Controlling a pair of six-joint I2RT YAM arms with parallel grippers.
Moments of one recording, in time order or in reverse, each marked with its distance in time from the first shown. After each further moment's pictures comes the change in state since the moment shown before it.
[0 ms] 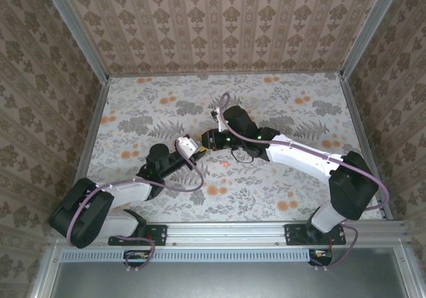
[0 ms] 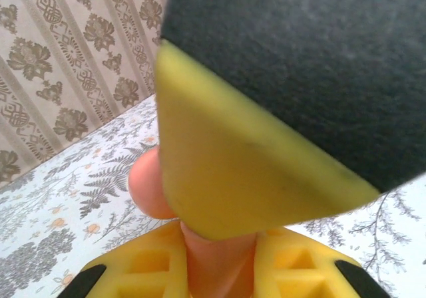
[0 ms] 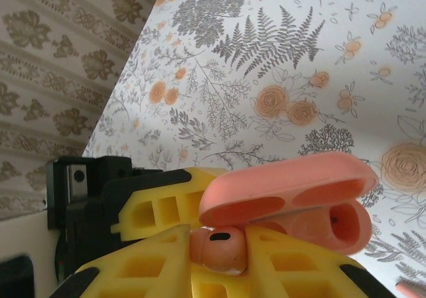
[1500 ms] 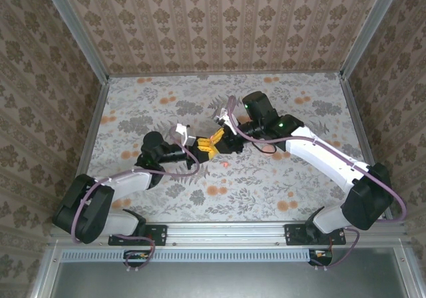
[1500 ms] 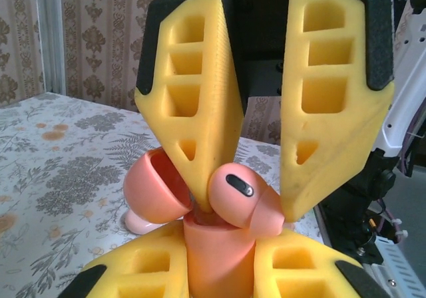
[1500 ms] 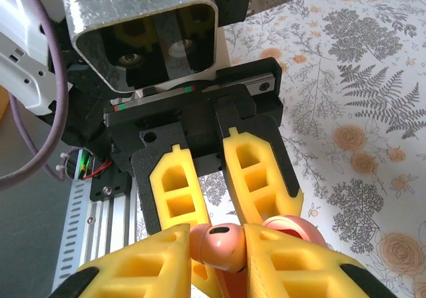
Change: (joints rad) left arm 0.084 0.046 0.138 0.090 0.653 -0.471; right arm -0.148 -0.113 0.100 -0.315 -0.479 -0.819
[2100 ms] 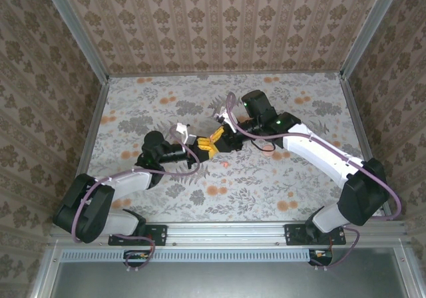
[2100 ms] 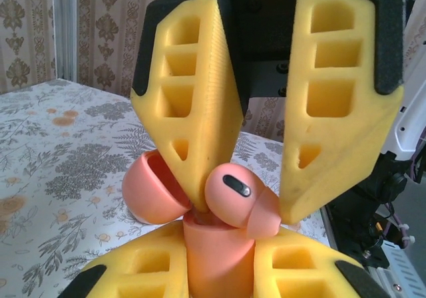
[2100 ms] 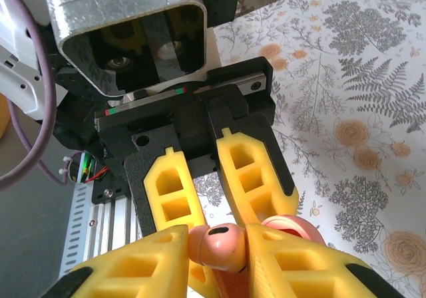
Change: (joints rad) left arm 0.004 0.002 0.000 -0.047 -0.041 -0.001; right arm -0.023 0.045 0.005 0.018 -0.027 0.024
